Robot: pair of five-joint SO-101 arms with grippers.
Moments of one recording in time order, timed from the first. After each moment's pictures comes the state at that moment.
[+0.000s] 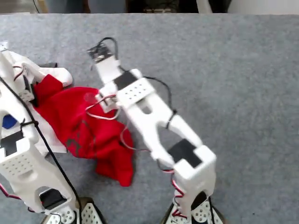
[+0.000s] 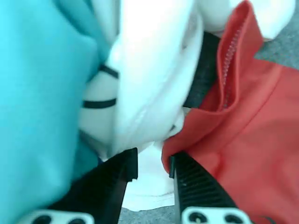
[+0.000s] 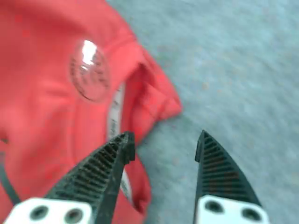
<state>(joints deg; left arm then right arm) -34.5 22.5 -26.6 98.9 -7.6 -37.6 22.0 -8.8 66.2 -1.5</state>
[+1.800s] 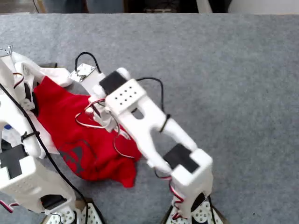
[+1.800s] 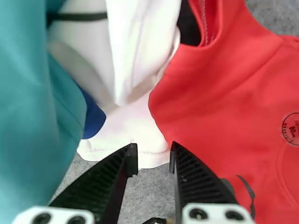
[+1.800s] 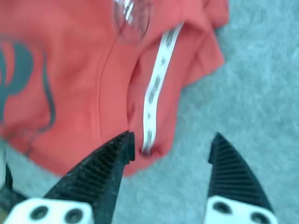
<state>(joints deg) -33.1 7.7 -10.7 99.6 -11.3 -42.0 21.4 -17.5 92.1 7.1</state>
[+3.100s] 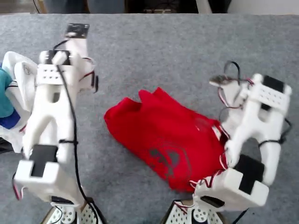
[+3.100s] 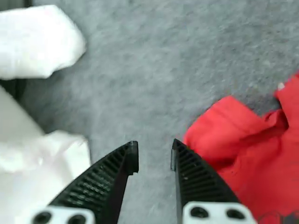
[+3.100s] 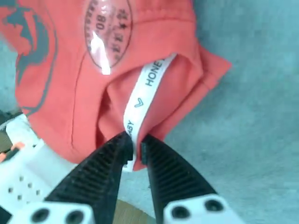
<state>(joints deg) -0.7 6.6 -7.5 81.5 -0.5 28.9 0.6 14.5 100.1 61.7</state>
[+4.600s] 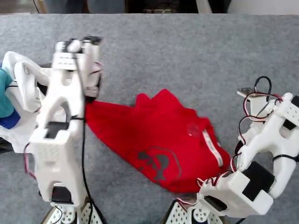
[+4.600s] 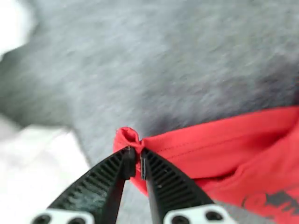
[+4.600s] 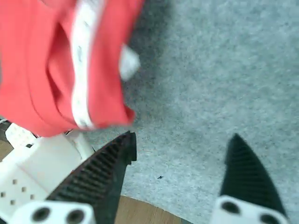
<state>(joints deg) -3.0 25.3 -25.3 100.1 -5.7 41.0 -0.7 17.5 96.6 59.7</state>
